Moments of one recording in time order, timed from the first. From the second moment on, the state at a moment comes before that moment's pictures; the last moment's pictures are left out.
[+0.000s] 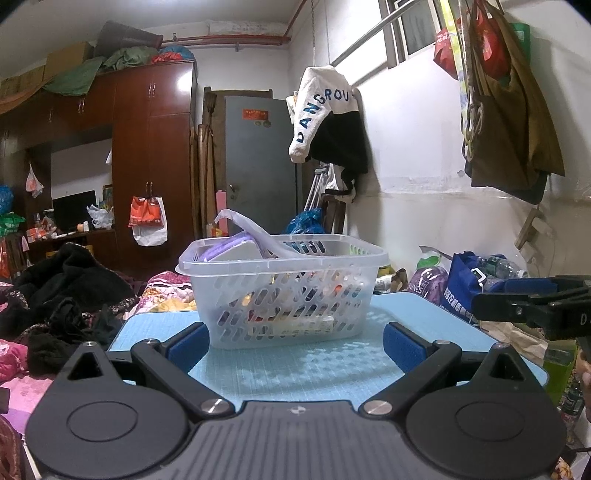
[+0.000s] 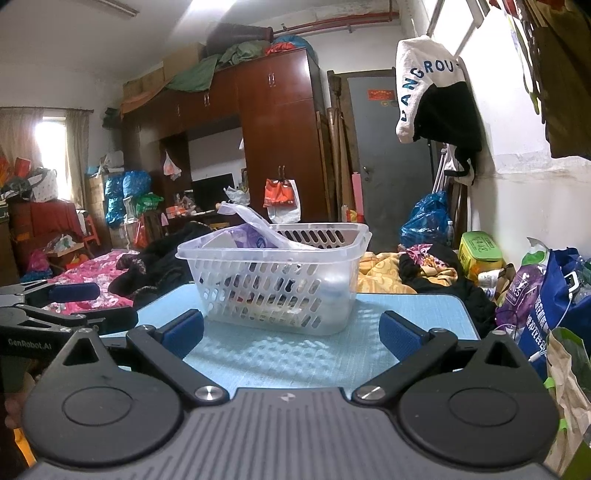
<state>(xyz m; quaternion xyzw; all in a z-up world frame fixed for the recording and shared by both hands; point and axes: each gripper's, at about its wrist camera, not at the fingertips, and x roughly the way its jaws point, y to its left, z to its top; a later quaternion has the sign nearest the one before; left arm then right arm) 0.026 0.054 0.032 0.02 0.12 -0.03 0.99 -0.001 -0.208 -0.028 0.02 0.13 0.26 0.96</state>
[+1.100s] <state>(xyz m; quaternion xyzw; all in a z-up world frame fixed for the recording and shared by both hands) 0.026 0.051 0.029 0.03 0.13 -0.04 0.99 0.005 -0.211 -0.031 0.02 0.13 0.26 0.96</state>
